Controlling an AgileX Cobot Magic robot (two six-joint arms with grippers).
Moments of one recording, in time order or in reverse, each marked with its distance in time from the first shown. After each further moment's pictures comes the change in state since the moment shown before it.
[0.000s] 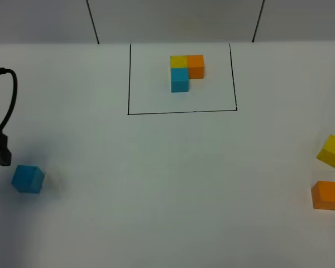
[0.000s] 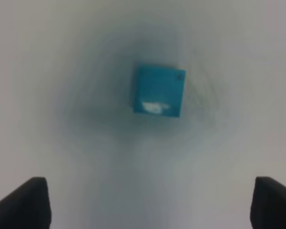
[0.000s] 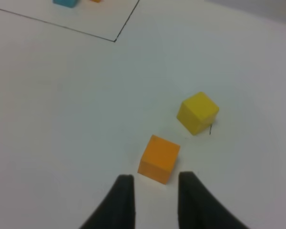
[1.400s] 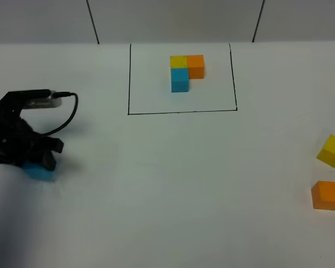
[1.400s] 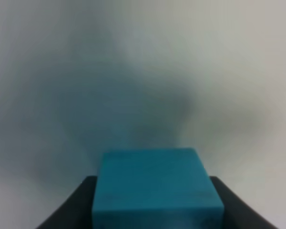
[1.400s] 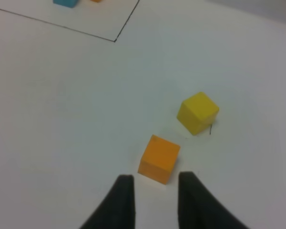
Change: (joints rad) left arm -0.063 0.515 -0.149 -0.251 -0.161 0.359; right arm 0.000 0.000 0.000 0.000 0.000 0.000
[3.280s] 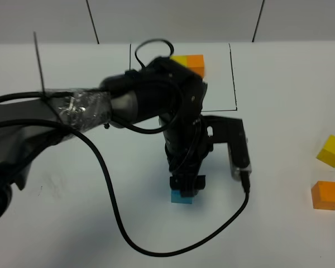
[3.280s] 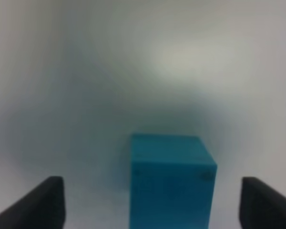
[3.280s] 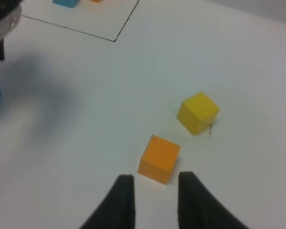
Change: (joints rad) left arm -0.786 0.274 -0.599 0.234 0.277 0.415; right arm 0.000 0.000 0.000 0.000 0.000 0.000
